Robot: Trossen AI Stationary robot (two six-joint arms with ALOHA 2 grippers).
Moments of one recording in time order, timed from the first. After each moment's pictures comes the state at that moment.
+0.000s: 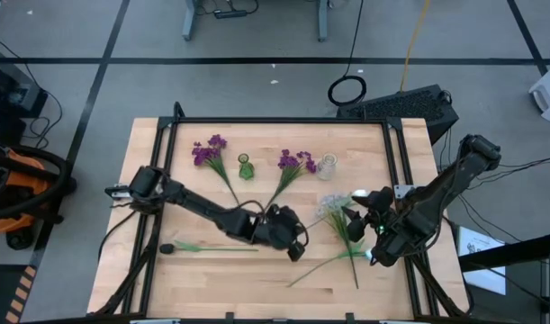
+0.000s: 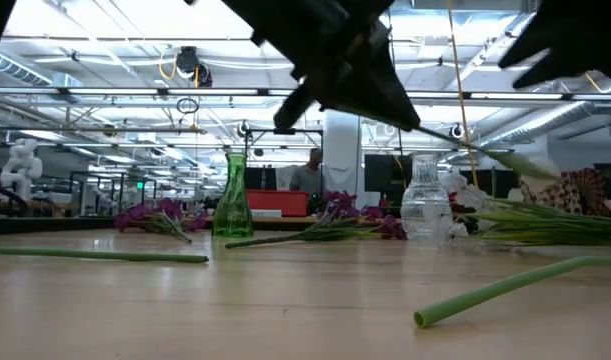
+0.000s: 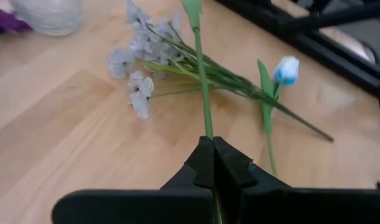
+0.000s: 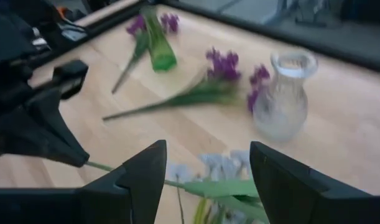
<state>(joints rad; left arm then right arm) -0.34 1.99 1.38 -0.06 -0.47 -0.75 0.77 1.21 0.90 -1.05 1.02 1.56</state>
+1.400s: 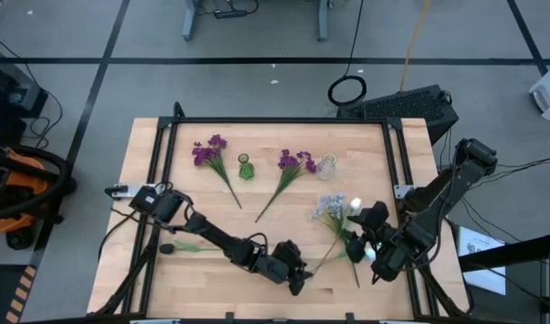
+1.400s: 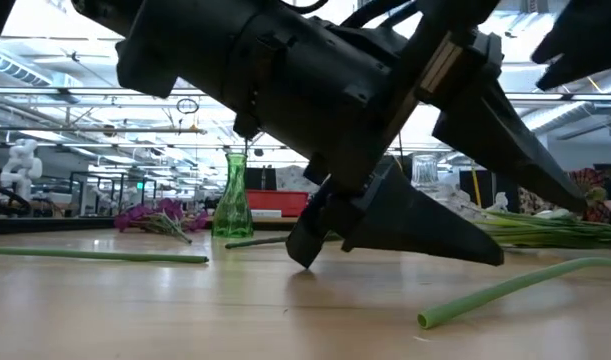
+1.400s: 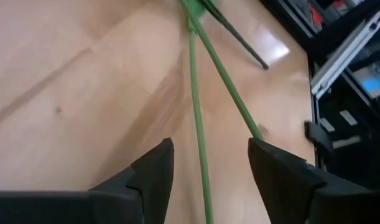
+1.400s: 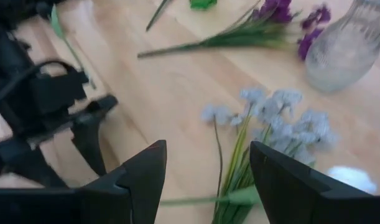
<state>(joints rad) -0.48 2.29 1.39 0.30 -0.30 -0.99 0.85 1.32 0.94 -0.95 0.82 1.51</state>
